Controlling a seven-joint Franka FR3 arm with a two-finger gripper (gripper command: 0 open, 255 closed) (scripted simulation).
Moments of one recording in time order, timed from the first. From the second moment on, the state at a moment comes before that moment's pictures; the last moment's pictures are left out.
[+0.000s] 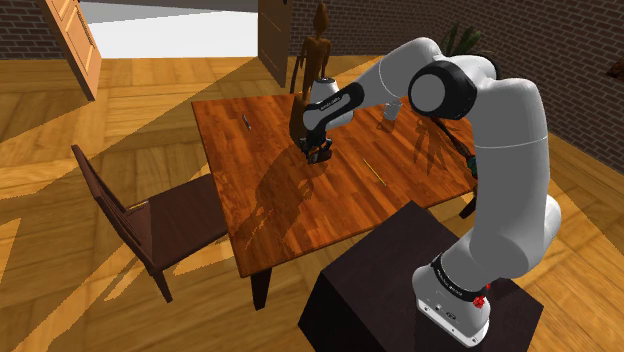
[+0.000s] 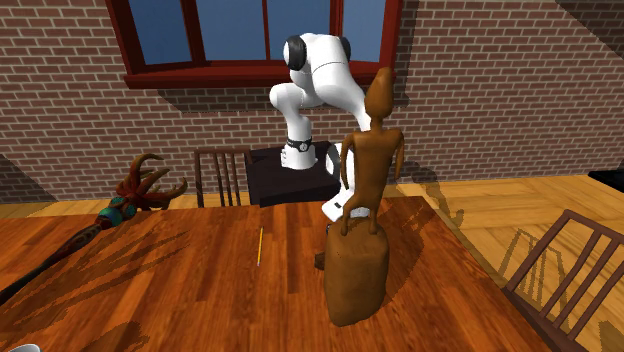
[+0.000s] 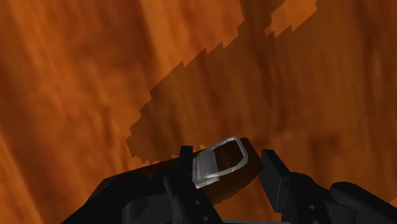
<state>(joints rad) -0.04 0.70 -0.04 -1.75 -0.01 2.43 0.51</state>
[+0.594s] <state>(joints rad) -0.04 0.67 -0.04 -1.76 -0.01 2.40 0.51</state>
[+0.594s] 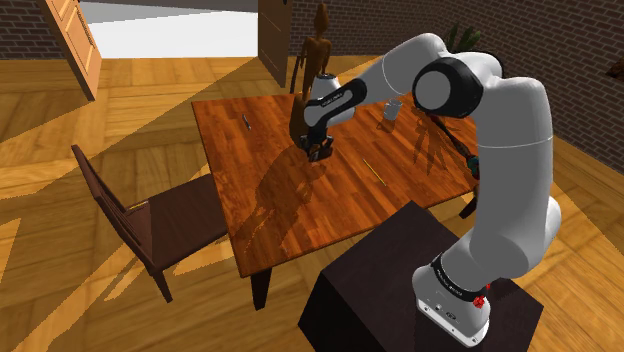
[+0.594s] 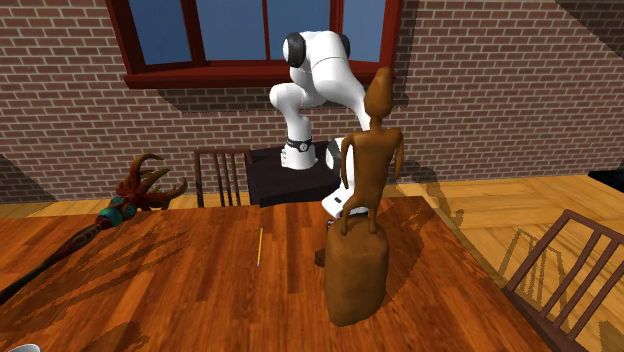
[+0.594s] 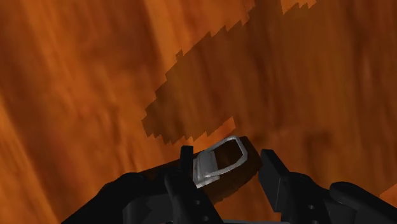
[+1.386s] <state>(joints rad) -0.04 0.56 -0.05 -1.77 -0.01 2.30 0.51</state>
